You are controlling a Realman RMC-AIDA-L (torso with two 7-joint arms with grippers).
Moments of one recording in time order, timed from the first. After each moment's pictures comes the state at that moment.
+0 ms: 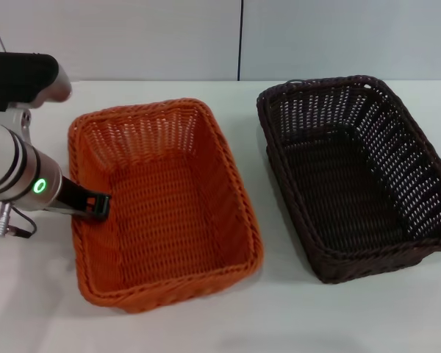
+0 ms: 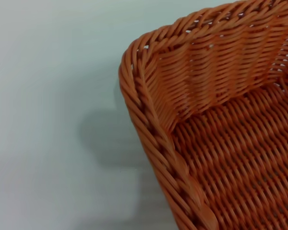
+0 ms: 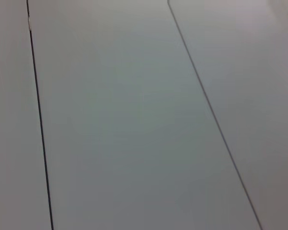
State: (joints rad) left arm -0.47 -2.06 -1.62 -1.43 2.81 -1.35 -0.07; right arm 0.22 2.07 -1.36 -0.11 0.39 -1.61 0.38
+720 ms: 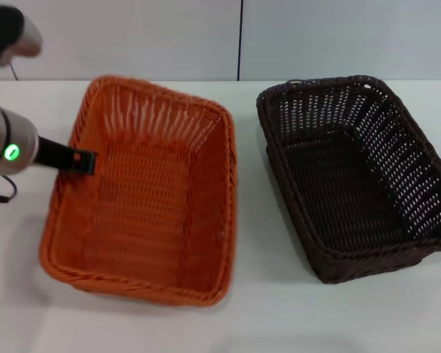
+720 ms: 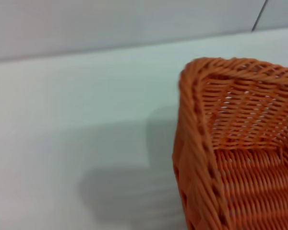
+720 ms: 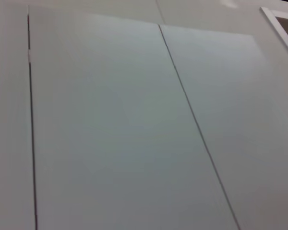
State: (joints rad) left arm -0.41 -2.06 -1.68 -1.63 2.80 -1.35 0.00; right arm 0.24 2.08 -1.30 -0.15 0.40 -1.65 0.32
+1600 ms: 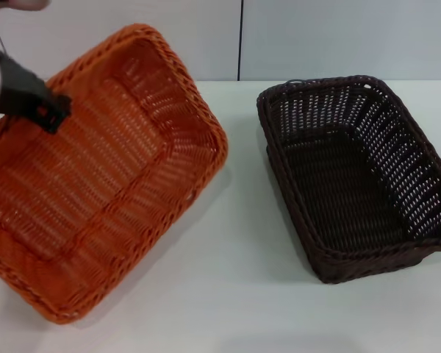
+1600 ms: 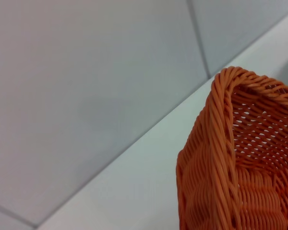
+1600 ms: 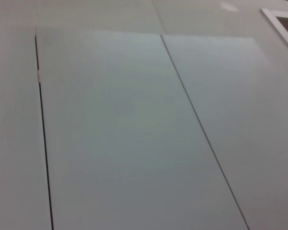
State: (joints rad) left arm -0.41 -2.06 -1.70 -1.99 2.88 -1.52 0.49; right arm 0.22 2.09 -1.31 -0.07 0.39 -1.77 0.41
